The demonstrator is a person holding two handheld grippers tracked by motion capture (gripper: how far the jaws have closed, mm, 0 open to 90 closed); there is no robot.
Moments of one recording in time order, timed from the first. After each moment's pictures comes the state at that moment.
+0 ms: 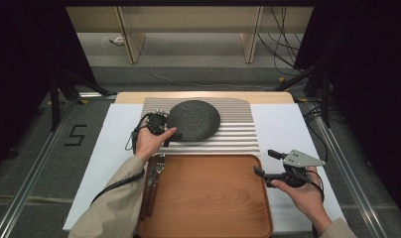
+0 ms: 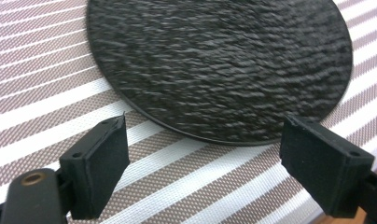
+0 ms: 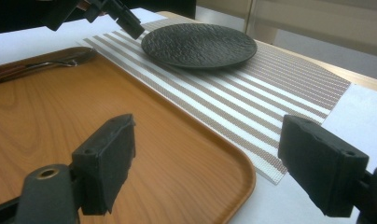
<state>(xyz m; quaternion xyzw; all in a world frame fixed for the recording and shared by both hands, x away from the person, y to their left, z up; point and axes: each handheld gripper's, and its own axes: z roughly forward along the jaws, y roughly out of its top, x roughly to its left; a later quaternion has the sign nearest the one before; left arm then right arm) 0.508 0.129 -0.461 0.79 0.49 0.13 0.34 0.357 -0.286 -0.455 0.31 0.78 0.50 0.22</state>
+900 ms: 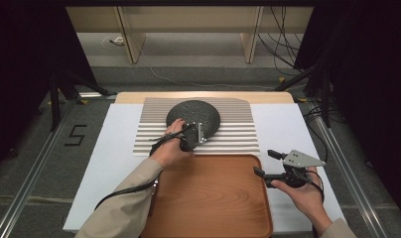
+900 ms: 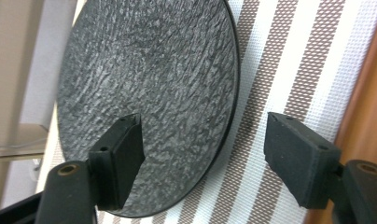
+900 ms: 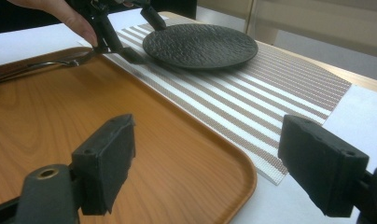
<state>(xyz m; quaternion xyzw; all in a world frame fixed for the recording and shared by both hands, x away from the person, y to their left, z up) 0.479 0.043 -0.459 0.93 0.11 0.32 0.14 0.356 -0.286 -0.454 0.31 0.78 0.50 0.22</state>
